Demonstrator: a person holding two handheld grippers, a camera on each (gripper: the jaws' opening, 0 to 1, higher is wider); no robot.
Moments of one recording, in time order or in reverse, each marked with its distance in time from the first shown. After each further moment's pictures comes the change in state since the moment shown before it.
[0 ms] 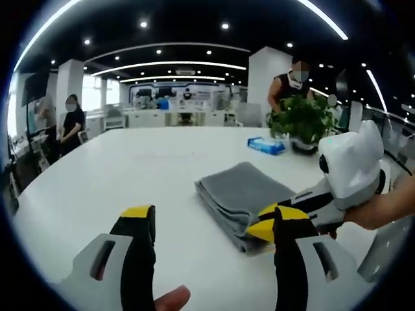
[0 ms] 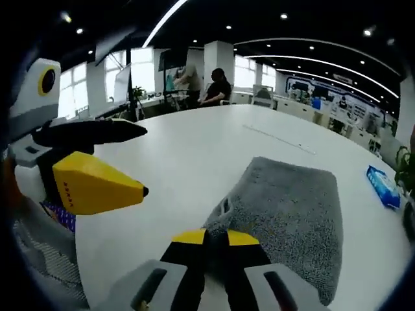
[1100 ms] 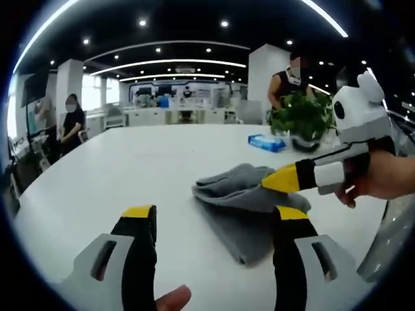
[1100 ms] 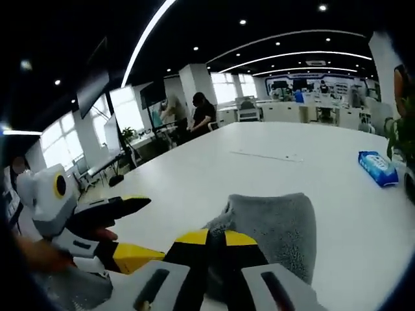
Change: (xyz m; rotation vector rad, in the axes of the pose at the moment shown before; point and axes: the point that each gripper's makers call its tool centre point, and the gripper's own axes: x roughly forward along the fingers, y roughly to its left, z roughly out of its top) left arm -0.001 -0.003 -0.001 0.009 0.018 0.003; right arm -0.044 -0.016 0.060 0.209 -0.152 0.027
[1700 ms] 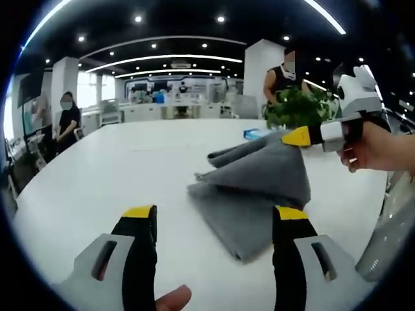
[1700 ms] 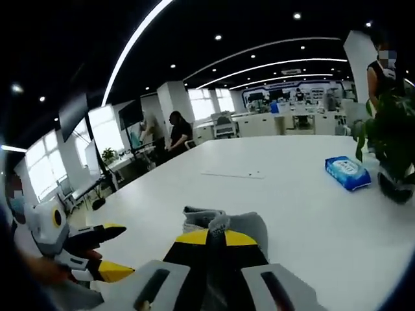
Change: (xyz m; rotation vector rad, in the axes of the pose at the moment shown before) left arm 0.001 -0.009 -0.008 0.007 0.038 -0.031; right arm -0.045 -0.068 0.030 0.093 -0.111 -0.139
